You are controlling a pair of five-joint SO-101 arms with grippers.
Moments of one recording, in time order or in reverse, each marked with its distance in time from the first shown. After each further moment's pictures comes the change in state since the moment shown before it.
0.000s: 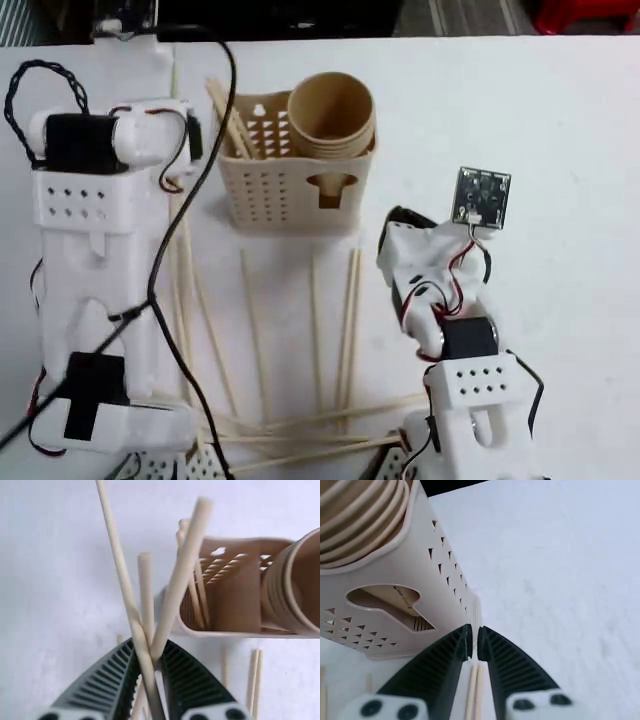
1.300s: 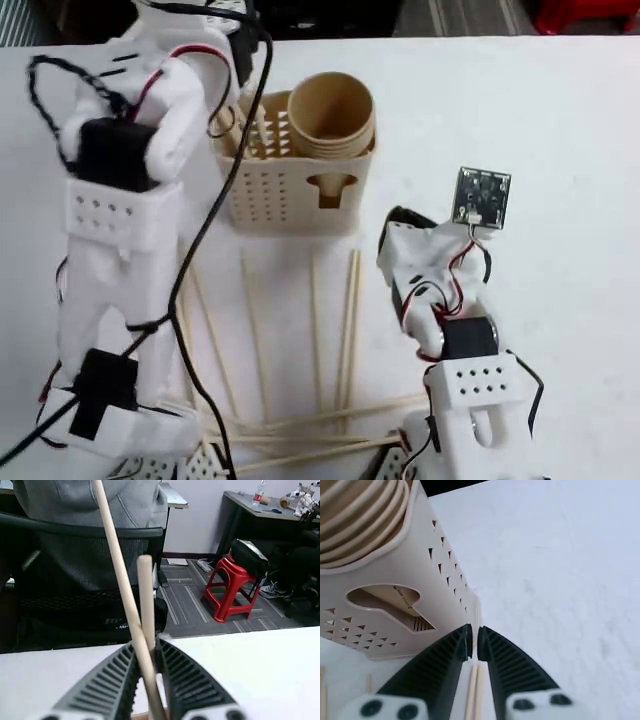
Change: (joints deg) left arm 8.7 0.4 0.6 -38.7 0.4; right arm 0.0 0.0 0.0 0.0 0.0
